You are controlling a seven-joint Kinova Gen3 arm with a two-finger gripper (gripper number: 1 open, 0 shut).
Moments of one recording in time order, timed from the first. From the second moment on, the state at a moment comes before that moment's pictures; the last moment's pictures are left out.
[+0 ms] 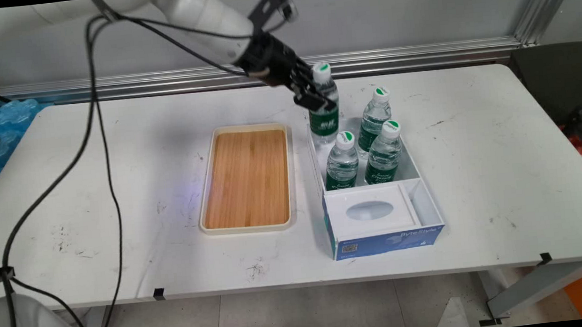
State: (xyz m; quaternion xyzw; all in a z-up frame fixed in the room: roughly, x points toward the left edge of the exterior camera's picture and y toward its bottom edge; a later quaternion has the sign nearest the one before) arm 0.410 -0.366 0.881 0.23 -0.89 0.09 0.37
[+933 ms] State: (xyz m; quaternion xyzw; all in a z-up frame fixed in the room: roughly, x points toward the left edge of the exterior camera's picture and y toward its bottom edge) arm 0.519 -0.328 0.972 0.28 -0.88 0.12 0.37
